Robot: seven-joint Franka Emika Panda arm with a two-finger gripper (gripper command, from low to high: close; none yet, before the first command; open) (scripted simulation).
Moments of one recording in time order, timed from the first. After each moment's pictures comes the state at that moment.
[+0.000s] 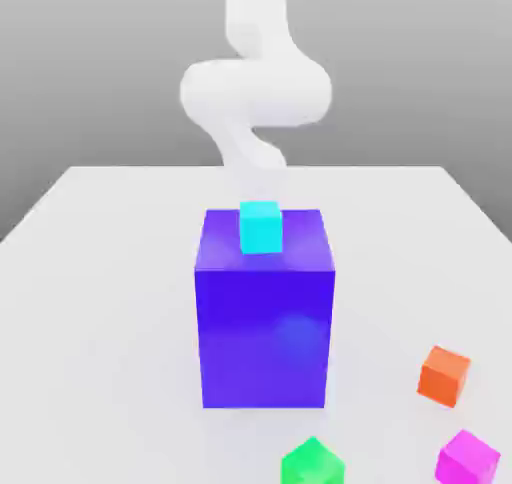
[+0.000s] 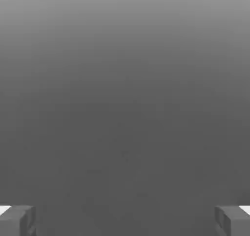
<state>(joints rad) 0.01 -0.71 0.02 -2.30 -0.01 2.32 0.79</state>
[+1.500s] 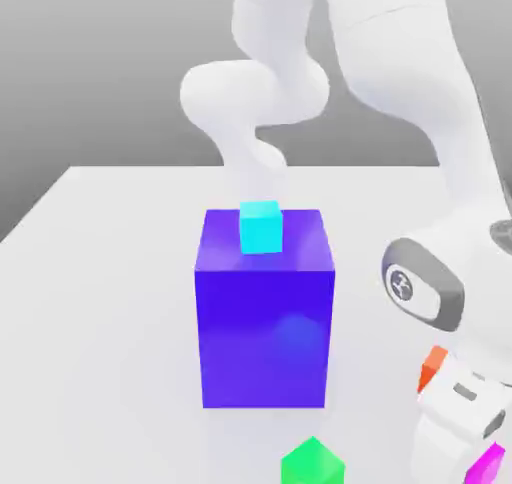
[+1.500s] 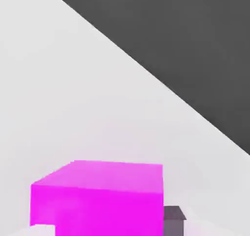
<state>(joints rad) 0.25 0.46 0.19 -2.23 -0.19 2.67 0.69</state>
